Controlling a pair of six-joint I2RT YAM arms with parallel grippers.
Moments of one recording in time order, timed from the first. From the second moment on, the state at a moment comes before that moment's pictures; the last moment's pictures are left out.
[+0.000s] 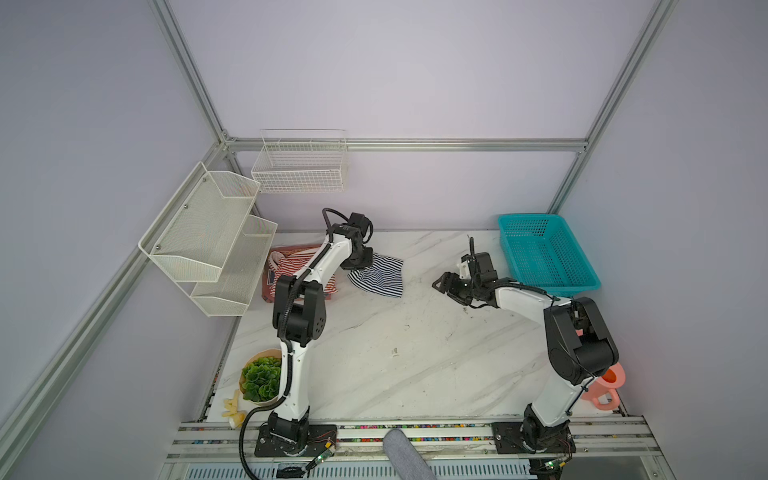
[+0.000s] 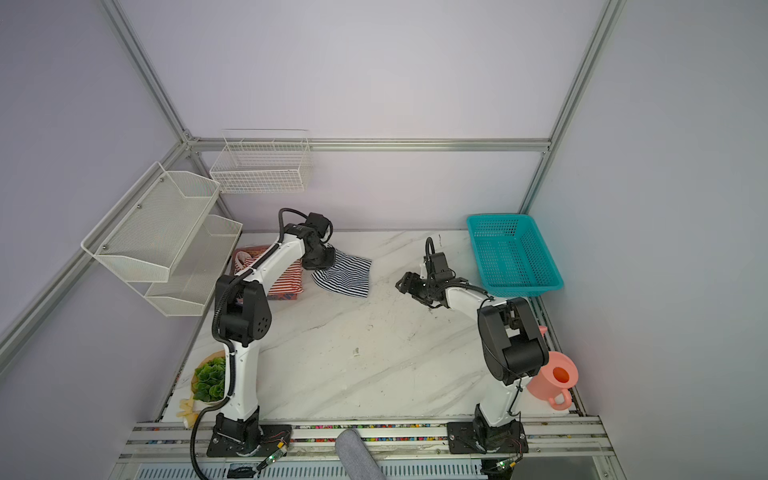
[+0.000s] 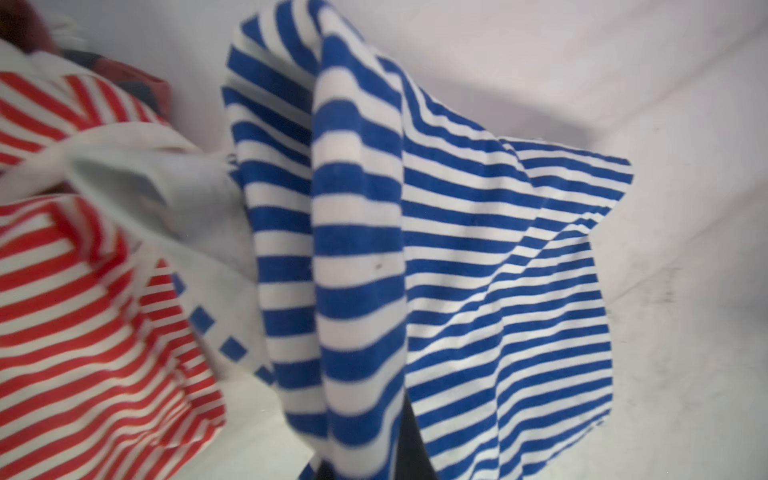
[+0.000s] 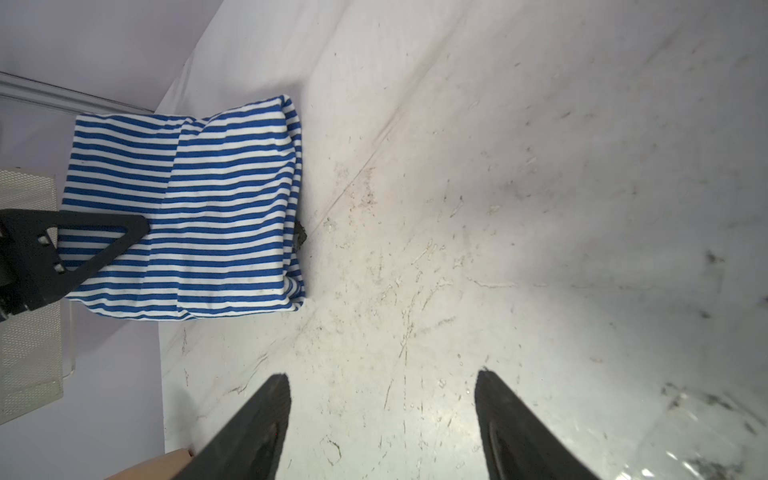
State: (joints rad) left arm -0.27 2.21 2.03 -1.02 -0.10 -0.26; right arm 0.32 1.77 1.07 -0.13 -0.38 0.70
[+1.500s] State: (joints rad) left arm -0.02 1.81 1.79 -0.98 -0.30 -0.10; right arm 0.32 1.78 1.04 -0.09 -0.43 0.70
